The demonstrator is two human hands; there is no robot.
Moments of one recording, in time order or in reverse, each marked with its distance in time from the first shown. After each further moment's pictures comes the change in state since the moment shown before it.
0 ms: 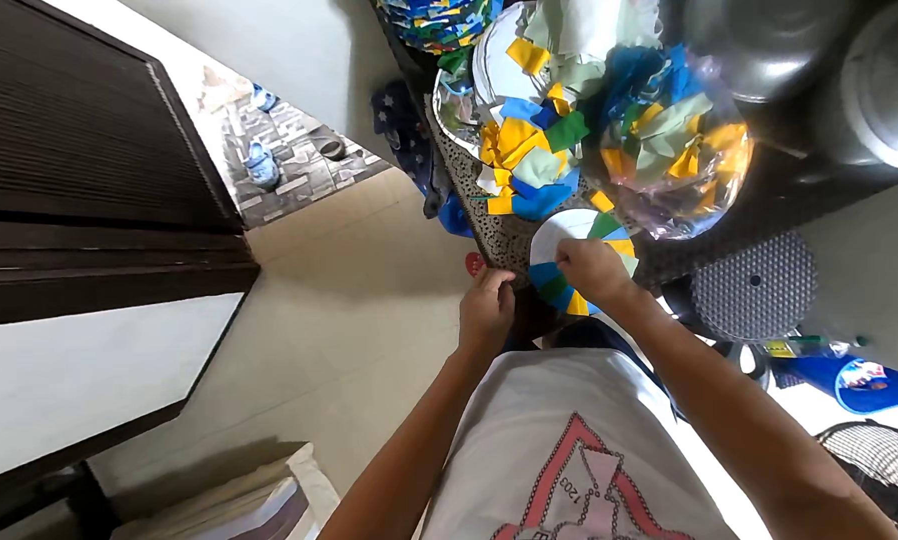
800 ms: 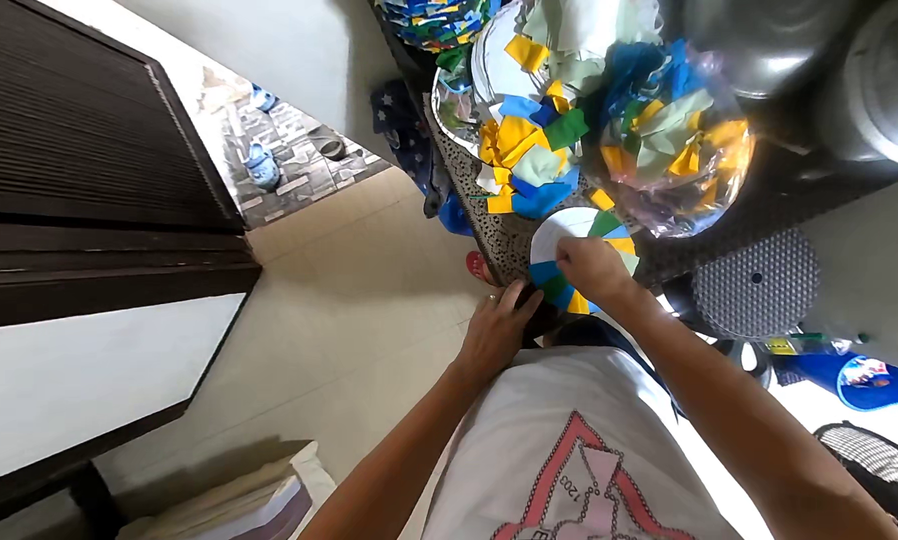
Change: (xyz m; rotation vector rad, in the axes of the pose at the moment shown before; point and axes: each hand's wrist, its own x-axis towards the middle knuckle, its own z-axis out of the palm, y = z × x) left_hand -0.020 -0.010 0.009 0.395 -0.067 0.507; right_hand 0.001 -0.003 -0.002 -0.013 -0.025 0.020
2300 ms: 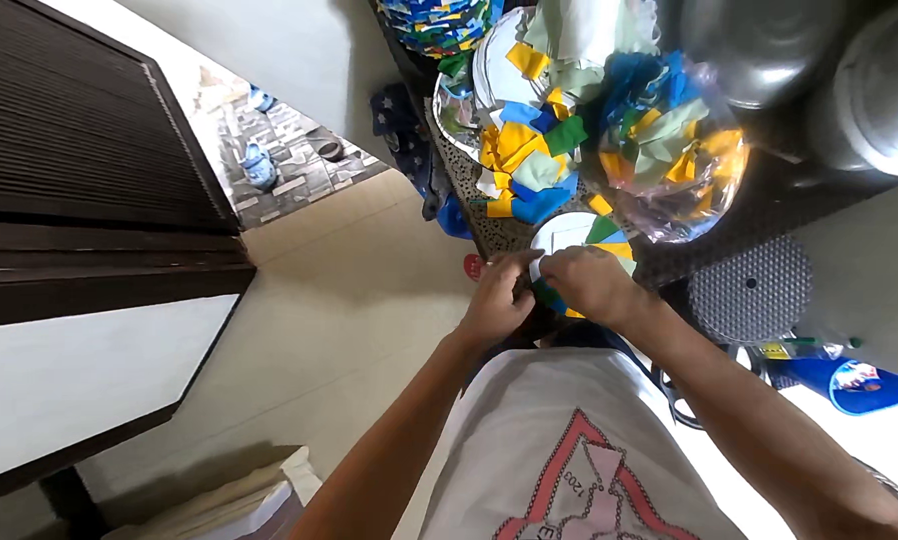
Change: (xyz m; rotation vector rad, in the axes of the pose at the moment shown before) left_hand 0.050 -0.010 -0.032 -0.610 -0.101 -0.285; right_hand -0.030 -0.014 -0.011 -0.220 0.080 -0.399
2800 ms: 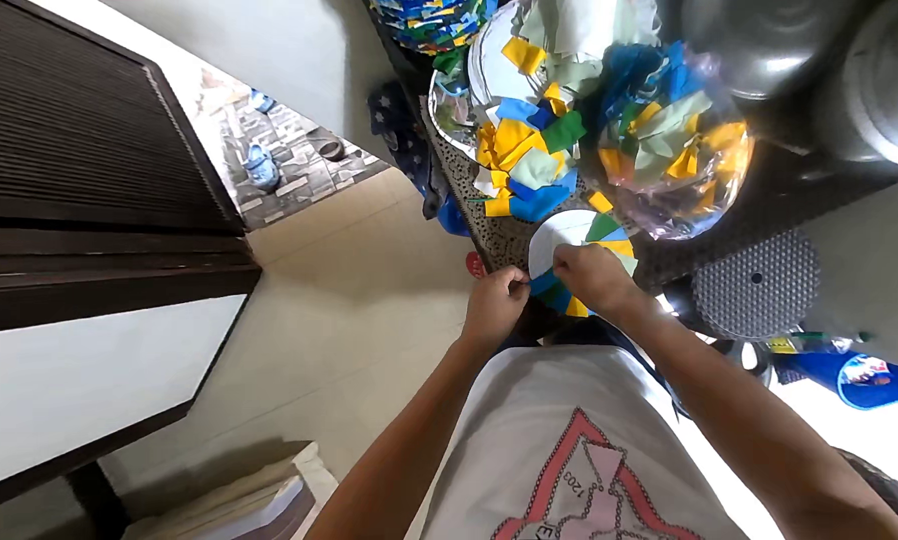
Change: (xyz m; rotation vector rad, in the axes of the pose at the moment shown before) left_hand 0.002 0.019 0.003 0.103 -0.008 -0.392; right_hand 0.008 0.017 0.014 0.235 -0.023 0.303
